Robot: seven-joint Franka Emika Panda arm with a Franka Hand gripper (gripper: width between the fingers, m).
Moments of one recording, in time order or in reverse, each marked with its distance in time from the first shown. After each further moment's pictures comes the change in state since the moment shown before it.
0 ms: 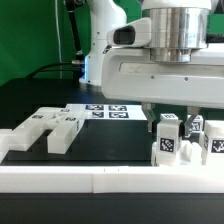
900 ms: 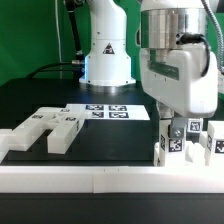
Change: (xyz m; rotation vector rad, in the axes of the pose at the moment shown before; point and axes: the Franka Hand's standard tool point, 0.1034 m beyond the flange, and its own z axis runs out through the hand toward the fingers) arm -0.009 -0.007 0.001 0.003 -0.020 0.981
